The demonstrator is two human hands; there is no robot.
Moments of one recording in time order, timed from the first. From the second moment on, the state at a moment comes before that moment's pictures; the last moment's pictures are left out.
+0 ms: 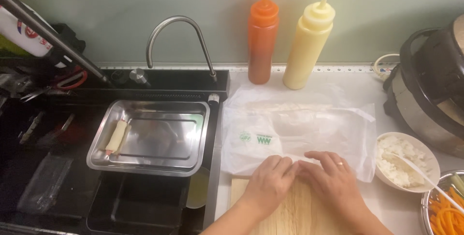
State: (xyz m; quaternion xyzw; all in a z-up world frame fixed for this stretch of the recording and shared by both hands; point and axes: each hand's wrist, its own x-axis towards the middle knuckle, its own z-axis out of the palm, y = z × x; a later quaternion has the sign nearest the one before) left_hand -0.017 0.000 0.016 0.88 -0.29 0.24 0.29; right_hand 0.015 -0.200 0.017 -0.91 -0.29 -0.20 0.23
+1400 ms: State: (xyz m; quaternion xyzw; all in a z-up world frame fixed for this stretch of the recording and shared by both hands) left_hand -0.009 -0.006 0.011 0.90 -0.25 0.28 0.24; right_hand 0.017 -0.185 0.017 -0.90 -0.34 -0.17 0.23
